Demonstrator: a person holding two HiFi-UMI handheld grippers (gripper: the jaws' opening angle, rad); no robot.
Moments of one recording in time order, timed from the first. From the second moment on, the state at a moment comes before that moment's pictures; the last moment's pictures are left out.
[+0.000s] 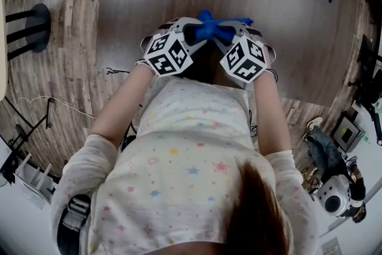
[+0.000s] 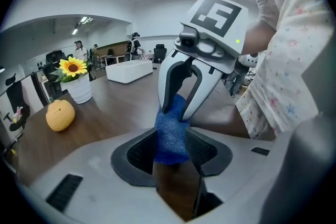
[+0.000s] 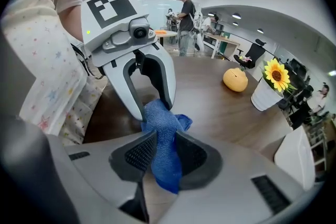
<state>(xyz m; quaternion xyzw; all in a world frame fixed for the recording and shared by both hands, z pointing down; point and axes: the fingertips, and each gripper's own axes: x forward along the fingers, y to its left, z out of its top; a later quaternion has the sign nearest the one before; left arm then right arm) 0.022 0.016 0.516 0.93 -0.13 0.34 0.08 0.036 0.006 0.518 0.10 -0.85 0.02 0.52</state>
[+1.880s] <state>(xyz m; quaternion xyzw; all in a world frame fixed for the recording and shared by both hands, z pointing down) 0.017 0.015 0.517 0.92 -0.14 0.34 0.09 0.014 -0.001 0.505 0.11 -0.86 -0.01 0.50</state>
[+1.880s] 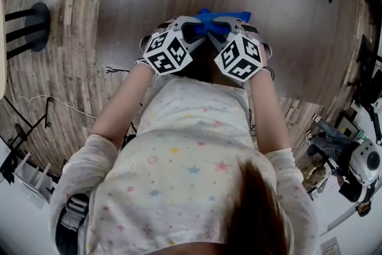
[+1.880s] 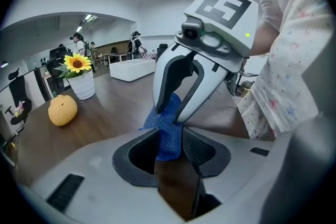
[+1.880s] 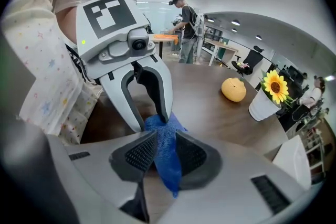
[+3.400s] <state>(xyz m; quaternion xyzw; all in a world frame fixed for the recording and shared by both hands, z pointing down) 0.005 -0.021 0.522 0.91 -0.19 0.35 0.06 0.010 -0.016 0.500 0.13 -0.87 0.01 0.47</state>
